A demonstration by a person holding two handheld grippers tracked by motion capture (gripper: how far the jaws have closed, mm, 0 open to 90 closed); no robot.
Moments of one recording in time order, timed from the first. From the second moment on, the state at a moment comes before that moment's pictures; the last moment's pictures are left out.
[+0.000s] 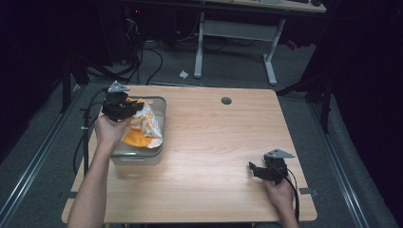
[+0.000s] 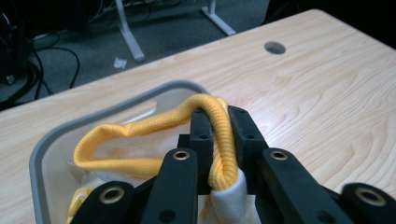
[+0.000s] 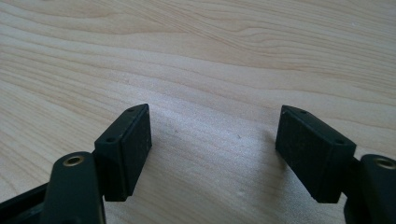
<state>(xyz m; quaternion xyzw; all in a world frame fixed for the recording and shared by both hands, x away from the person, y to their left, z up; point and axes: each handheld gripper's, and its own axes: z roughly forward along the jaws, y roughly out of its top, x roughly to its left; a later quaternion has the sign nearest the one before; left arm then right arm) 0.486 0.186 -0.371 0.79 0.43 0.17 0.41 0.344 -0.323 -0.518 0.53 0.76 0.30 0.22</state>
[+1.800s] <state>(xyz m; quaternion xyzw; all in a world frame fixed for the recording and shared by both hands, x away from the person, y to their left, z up) 0.471 0.201 -0.461 0.83 0.53 0.11 0.16 0.344 -0.323 -0.518 0.53 0.76 0.30 0.22</state>
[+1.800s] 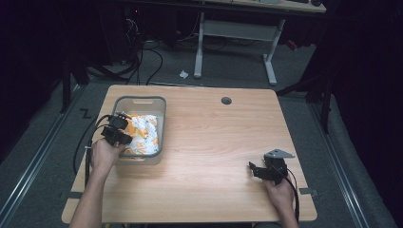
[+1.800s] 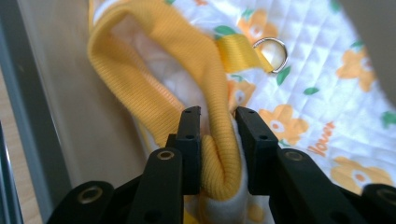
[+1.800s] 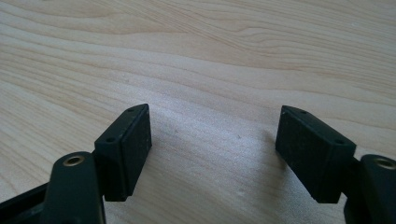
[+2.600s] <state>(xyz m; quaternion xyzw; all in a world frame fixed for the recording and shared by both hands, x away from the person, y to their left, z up) 0.449 0.202 -0.436 0.77 0.53 0.19 0.29 0.344 -0.323 -0.518 0.53 0.76 0.30 0.22</state>
